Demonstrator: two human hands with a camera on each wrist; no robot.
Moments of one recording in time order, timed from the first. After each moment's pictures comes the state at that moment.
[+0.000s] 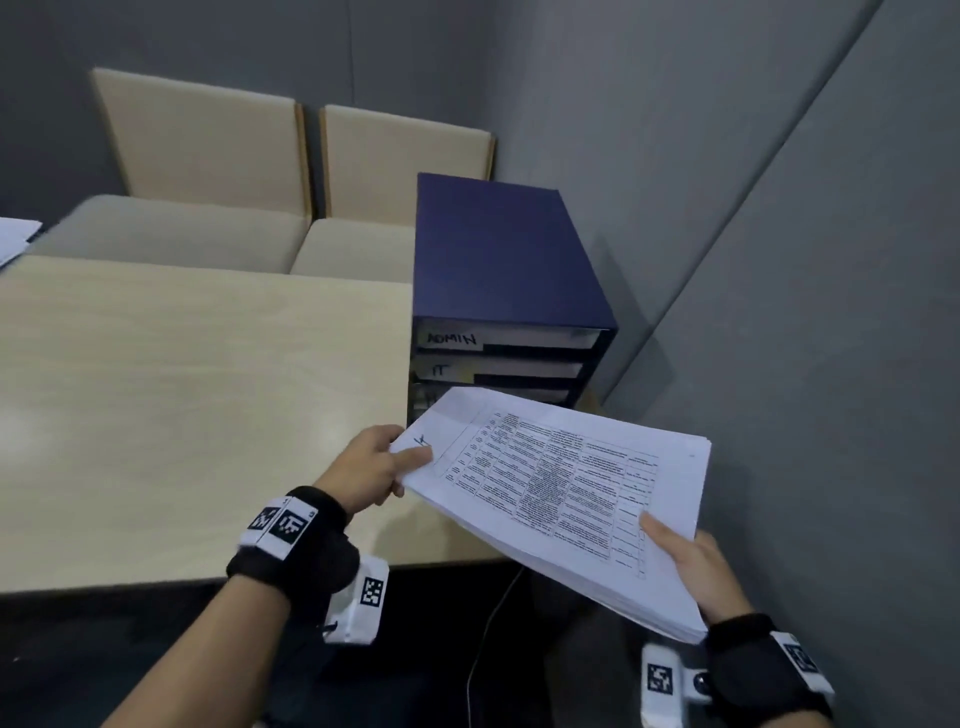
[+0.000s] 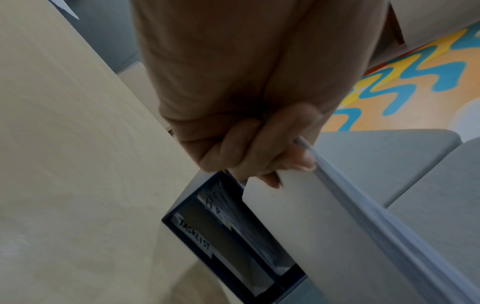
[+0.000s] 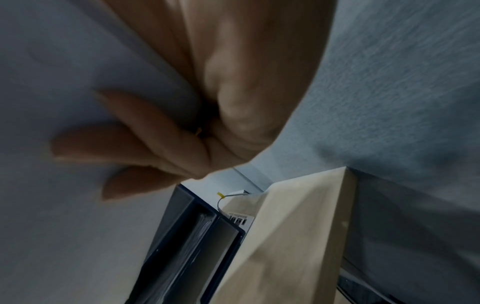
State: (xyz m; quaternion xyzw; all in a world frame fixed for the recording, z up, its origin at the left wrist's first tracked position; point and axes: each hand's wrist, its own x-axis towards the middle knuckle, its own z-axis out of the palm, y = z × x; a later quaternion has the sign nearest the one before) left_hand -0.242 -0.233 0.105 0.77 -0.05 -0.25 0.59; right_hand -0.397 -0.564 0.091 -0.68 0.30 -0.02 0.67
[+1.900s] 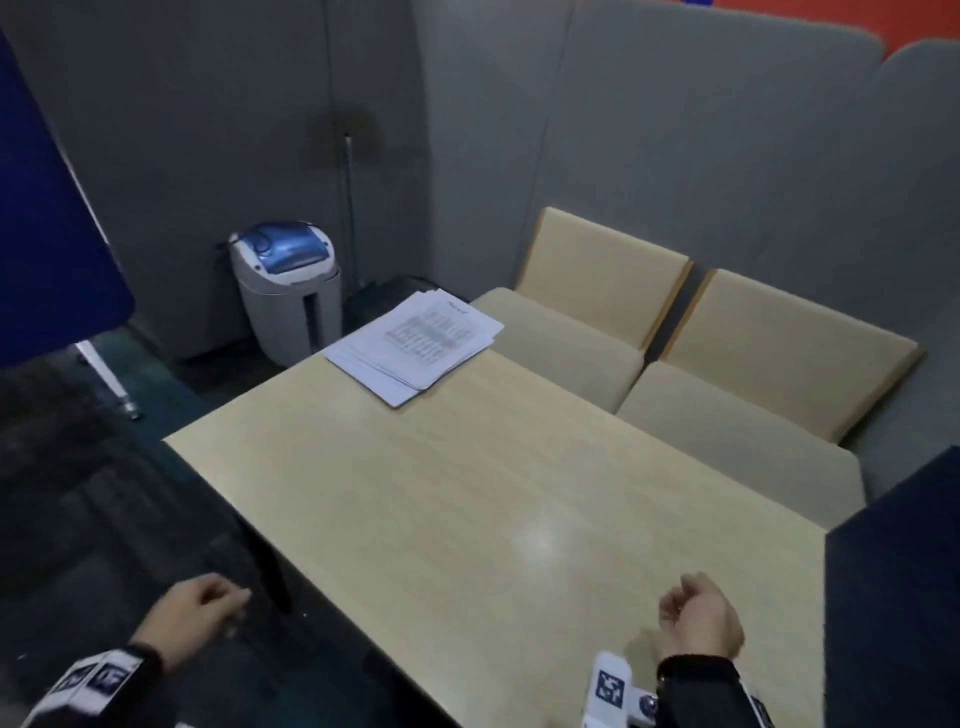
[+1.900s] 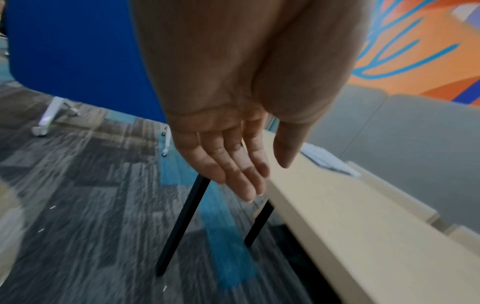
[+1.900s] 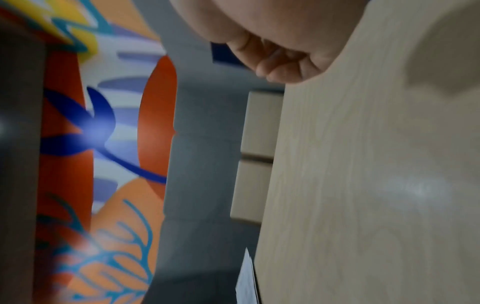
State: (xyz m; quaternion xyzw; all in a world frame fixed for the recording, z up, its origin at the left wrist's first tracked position) left_hand -0.313 0.364 -0.020 0.76 0.40 0.01 0.51; right_hand -0.089 -0.085 0.080 -0.49 0.41 -0.08 0.77
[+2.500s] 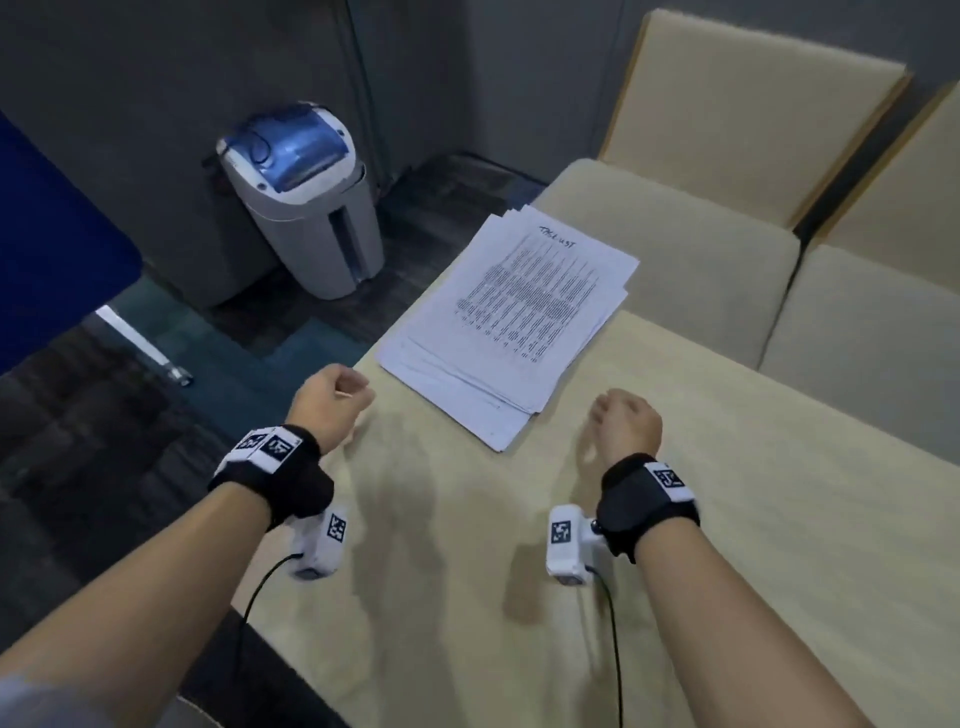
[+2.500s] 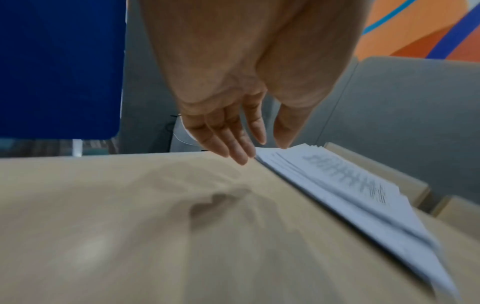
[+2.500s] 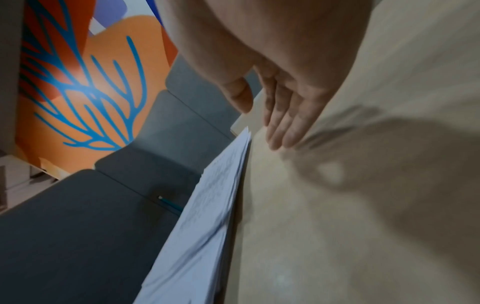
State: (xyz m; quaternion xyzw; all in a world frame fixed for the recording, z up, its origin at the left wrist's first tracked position) left_hand 0.021 0.574 0.001 0.83 0.37 0.04 0.42; right_hand 0.161 0.280 -0.031 -0.70 0.24 0.13 0.66
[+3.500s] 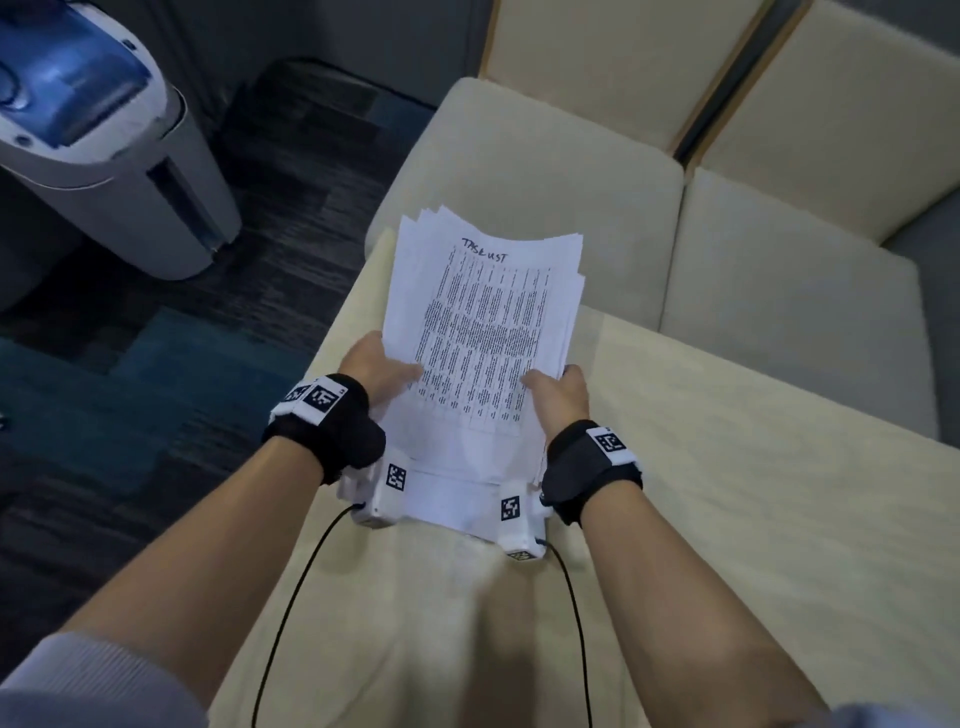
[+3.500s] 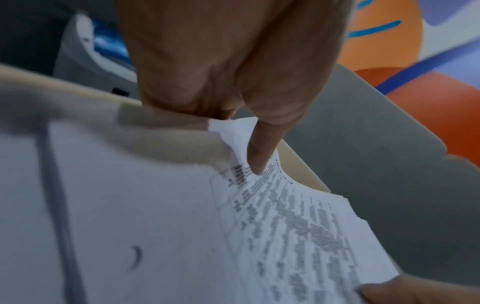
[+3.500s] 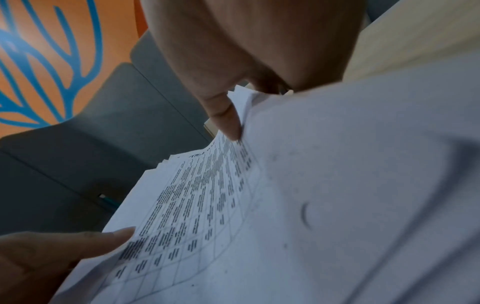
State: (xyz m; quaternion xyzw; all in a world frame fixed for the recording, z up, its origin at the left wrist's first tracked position) left_hand 0.194 0.561 -0.009 0.79 0.29 -0.18 0.51; right_hand 0.211 0.351 -0.009 -0.78 0.29 0.19 0.52
